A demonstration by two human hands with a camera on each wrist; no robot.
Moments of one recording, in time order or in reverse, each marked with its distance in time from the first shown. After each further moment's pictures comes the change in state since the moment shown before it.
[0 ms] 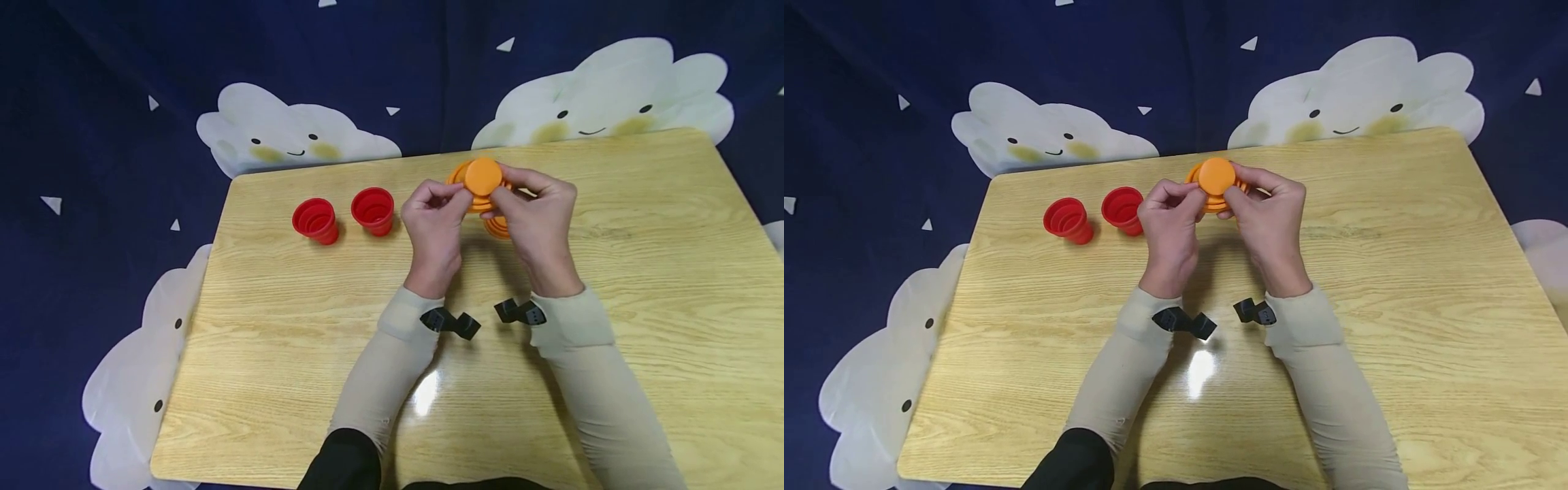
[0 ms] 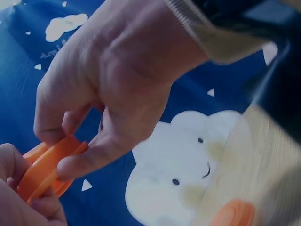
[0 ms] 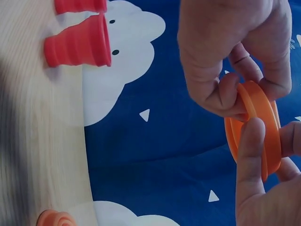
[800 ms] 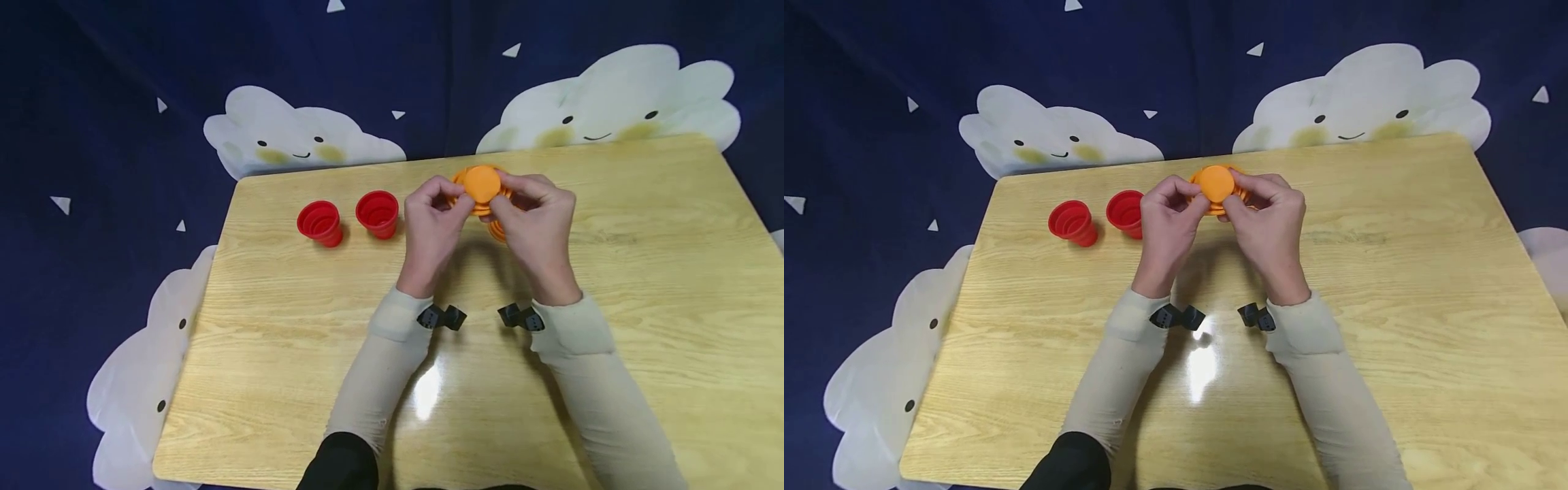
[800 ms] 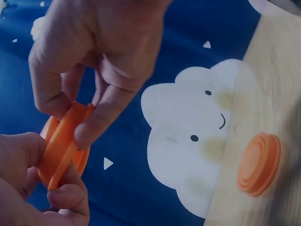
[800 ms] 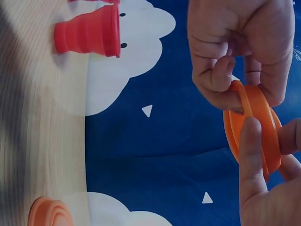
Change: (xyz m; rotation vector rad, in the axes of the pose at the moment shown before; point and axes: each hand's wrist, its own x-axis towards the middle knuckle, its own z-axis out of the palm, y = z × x) left_hand 0.014 0.010 -0.018 0.362 -0.227 0.066; right_hand -0.004 0.007 0.001 -0.274 -0.004 -0.170
